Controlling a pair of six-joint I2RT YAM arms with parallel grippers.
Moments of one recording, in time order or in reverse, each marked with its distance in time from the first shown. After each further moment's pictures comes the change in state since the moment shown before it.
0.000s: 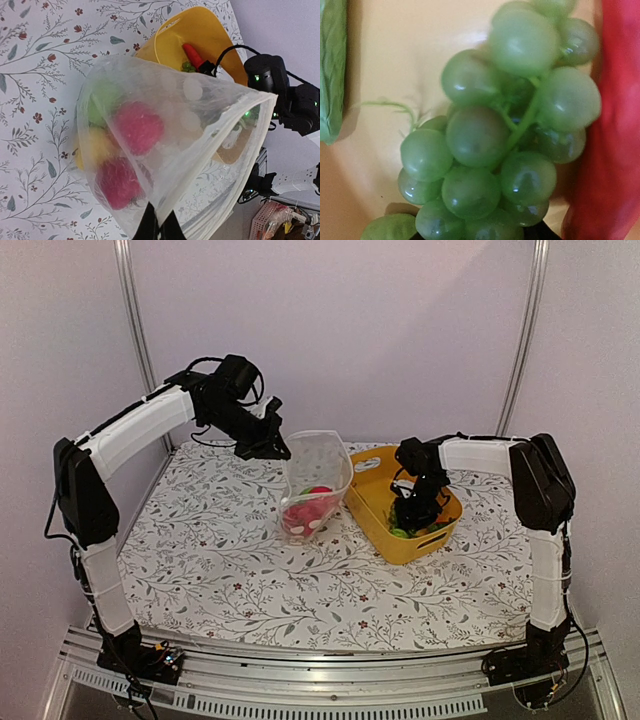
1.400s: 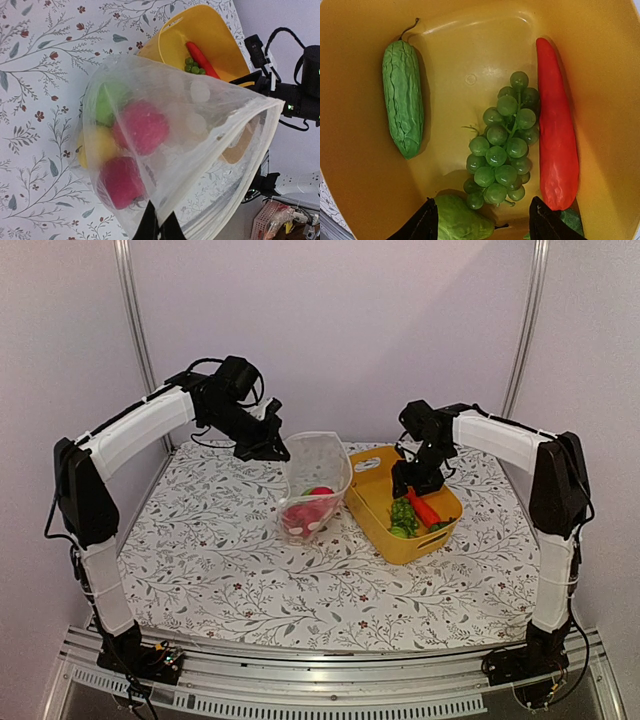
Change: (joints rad) left arm 0.000 -0.001 -0.008 -0.004 -0.007 0.005; right arm 0.003 -0.114 0.163 -0.061 0.041 0.114
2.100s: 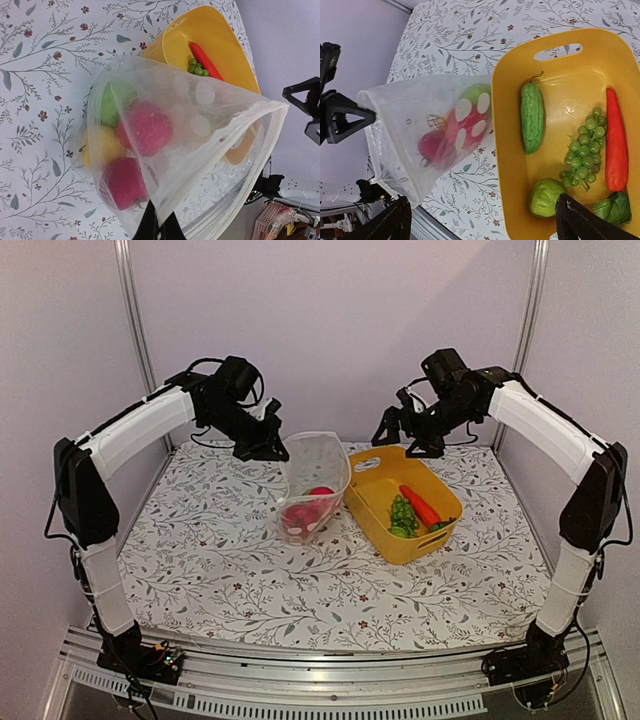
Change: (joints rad) left arm 0.000 0.000 0.000 -0.004 -0.017 0.000; right arm 0.021 -0.183 0.148 0.014 -0.348 0.158
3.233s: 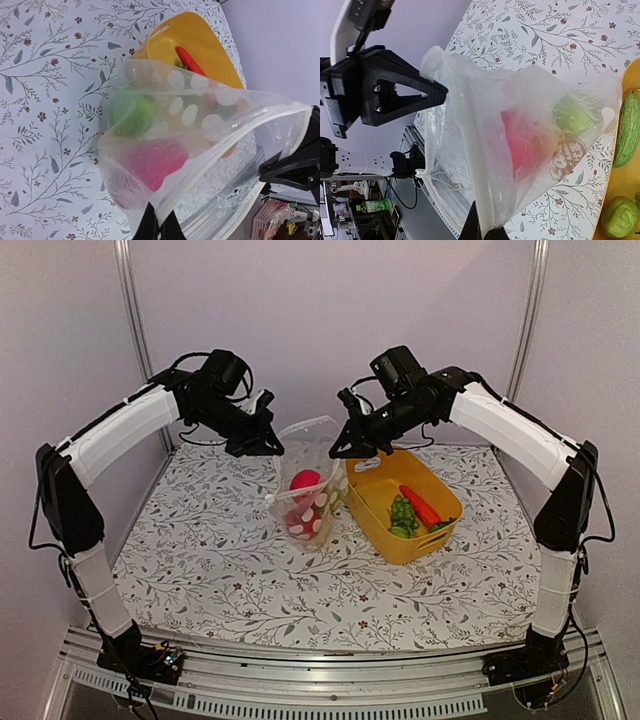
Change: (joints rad) left arm 0.009 -0.095 -0.083 0.045 0.022 0.004; right arm 0.192 0.110 0.154 0.068 -0.096 0.063
